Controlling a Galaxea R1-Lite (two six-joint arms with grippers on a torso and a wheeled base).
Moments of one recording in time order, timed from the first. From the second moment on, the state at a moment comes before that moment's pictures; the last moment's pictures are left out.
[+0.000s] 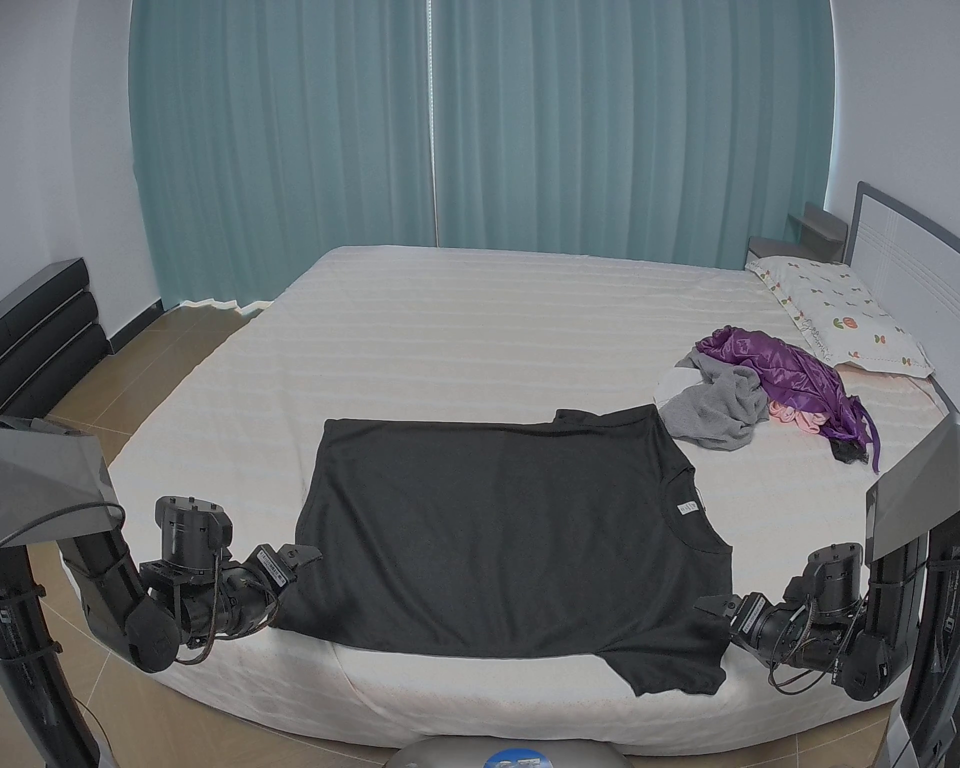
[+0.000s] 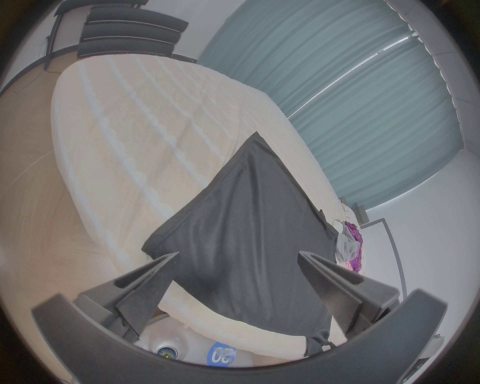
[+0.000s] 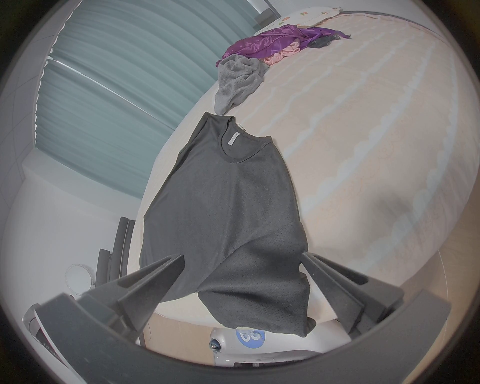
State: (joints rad) left arm -0.18 2.07 -0.34 -1.06 -0.08 -0.92; right arm 0.20 2.28 -0.02 -1.55 0.13 0.87
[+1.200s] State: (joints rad) left arm -0.15 2.33 -0.12 -1.46 0.09 -0.79; right arm 0.21 2.30 -0.02 -1.55 0.14 0.87
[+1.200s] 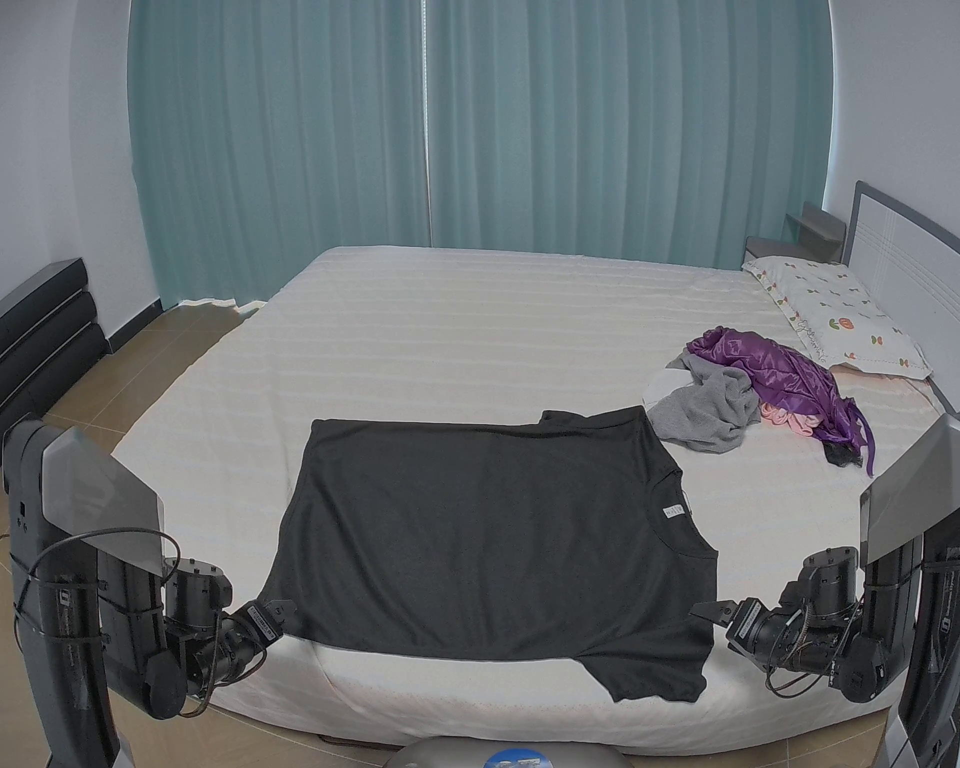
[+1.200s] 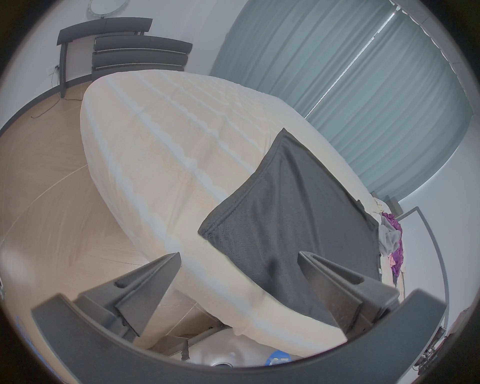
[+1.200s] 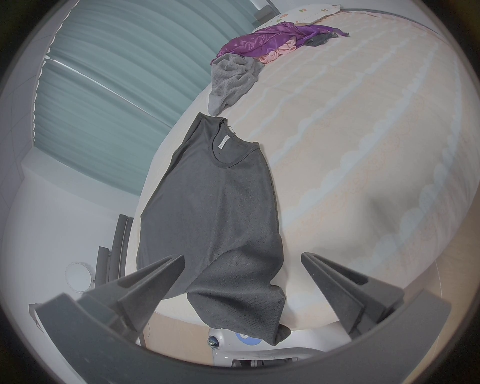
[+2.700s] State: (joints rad) left arm -0.09 2.41 -0.15 -1.46 0.17 -0.76; right arm 0.26 2.41 -0.13 -1.55 0.12 0.78
